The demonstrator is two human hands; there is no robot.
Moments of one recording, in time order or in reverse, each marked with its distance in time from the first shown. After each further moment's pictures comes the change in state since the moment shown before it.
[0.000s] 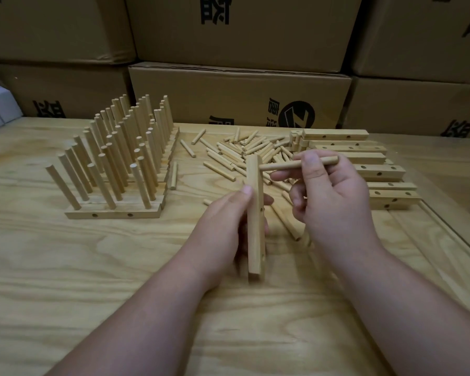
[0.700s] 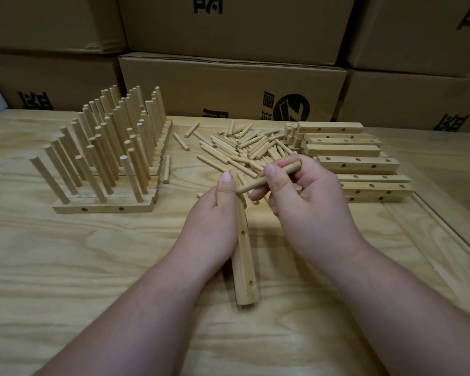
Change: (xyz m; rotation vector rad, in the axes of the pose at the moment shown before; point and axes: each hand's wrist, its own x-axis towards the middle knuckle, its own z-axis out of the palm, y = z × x) left_hand 0.006 -0.006 0.000 0.463 0.340 0.019; right_hand -0.011 0.001 0.008 -0.347 -0.124 -0.035
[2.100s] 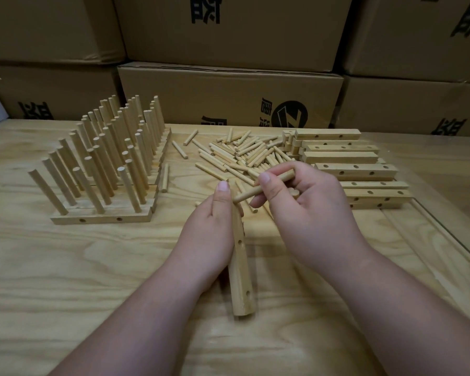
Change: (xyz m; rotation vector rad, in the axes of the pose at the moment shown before) left_hand 0.000 0.000 -0.003 -0.022 -0.016 -0.013; right_hand 0.004 -0.004 -0.006 -0.122 0.005 -0.054
